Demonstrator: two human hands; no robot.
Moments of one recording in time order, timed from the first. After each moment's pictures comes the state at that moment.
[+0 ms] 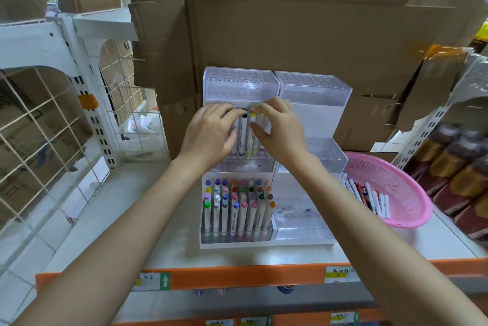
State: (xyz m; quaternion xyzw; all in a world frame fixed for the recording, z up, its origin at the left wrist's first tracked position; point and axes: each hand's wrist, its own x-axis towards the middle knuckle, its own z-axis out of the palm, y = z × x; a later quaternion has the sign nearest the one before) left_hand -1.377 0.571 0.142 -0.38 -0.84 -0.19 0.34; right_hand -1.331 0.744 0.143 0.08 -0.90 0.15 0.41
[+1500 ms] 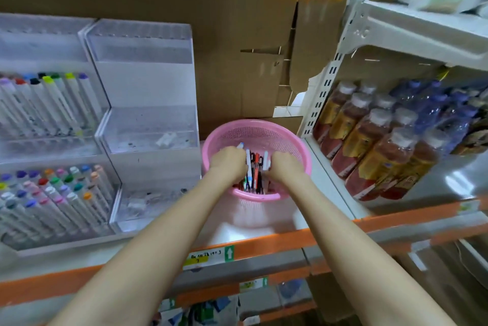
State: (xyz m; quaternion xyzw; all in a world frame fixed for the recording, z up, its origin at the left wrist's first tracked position) left_hand -1.284 0.902 0.025 -0.34 -0.94 -0.06 -0.06; right_hand -1.210 1.023 0.028 -0.24 -0.96 0.11 -0.05
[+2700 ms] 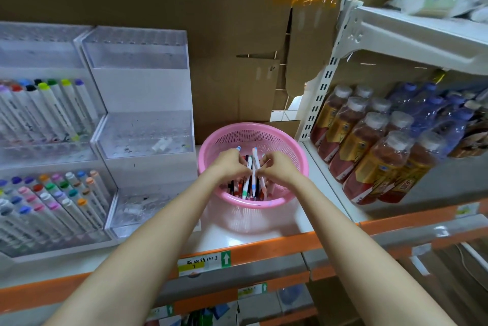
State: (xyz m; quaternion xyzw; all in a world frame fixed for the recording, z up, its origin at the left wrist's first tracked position) left_hand -1.295 0.904 0.023 -0.29 -0.88 -0.31 -0.22; right_hand -1.211 1.035 0.026 -0.23 -0.90 0.37 -0.01
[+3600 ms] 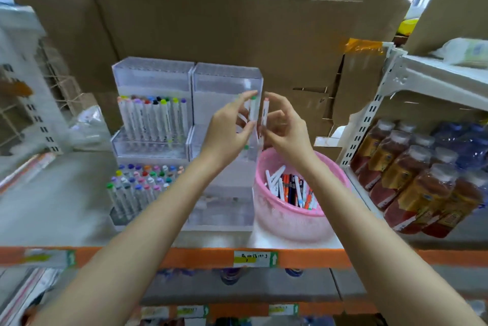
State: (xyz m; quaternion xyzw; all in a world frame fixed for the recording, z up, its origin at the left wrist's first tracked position) left_hand -1.265 0.765 0.156 -0.36 -0.77 -0.47 0.24; right_hand -1.225 0.916 0.146 0.08 -0.83 0.46 0.29
